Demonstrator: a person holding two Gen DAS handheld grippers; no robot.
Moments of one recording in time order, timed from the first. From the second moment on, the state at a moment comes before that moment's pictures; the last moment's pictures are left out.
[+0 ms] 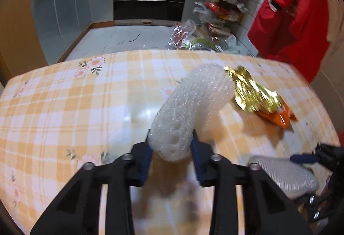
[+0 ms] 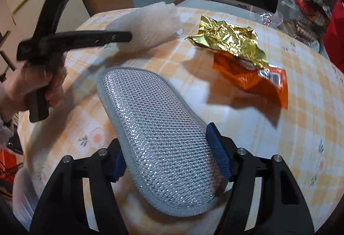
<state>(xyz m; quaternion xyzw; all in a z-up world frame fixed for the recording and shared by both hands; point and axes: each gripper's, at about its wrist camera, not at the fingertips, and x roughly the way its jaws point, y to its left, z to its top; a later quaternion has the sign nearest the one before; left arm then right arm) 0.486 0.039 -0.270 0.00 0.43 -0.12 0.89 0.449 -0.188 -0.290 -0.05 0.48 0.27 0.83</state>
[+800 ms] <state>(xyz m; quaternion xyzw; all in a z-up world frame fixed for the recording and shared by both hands) 0.177 0.036 -0.187 -0.10 0.35 -0.19 0.91 0.279 -0.264 -0.215 0.12 0.41 0.23 0.88</state>
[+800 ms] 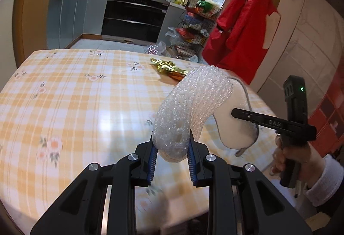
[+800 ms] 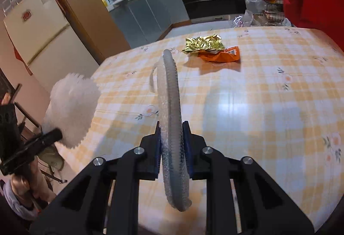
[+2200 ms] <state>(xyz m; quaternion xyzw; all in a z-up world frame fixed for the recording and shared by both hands) -0.005 0.035 -0.140 -0.13 0.30 -0.15 0.93 0.071 -0.250 -0.148 0.06 0.36 0.30 0.88</state>
